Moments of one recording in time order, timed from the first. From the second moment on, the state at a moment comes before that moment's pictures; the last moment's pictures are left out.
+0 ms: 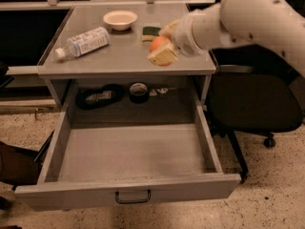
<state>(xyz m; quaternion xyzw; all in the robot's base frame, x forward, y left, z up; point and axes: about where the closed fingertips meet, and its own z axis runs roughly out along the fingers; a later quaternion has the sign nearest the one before) 0.656 -0.027 0.945 -0.54 0.69 0.06 0.49</state>
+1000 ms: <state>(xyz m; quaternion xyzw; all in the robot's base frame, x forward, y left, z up) 0.579 -0.073 0.822 -0.54 0.73 0.13 0.41</state>
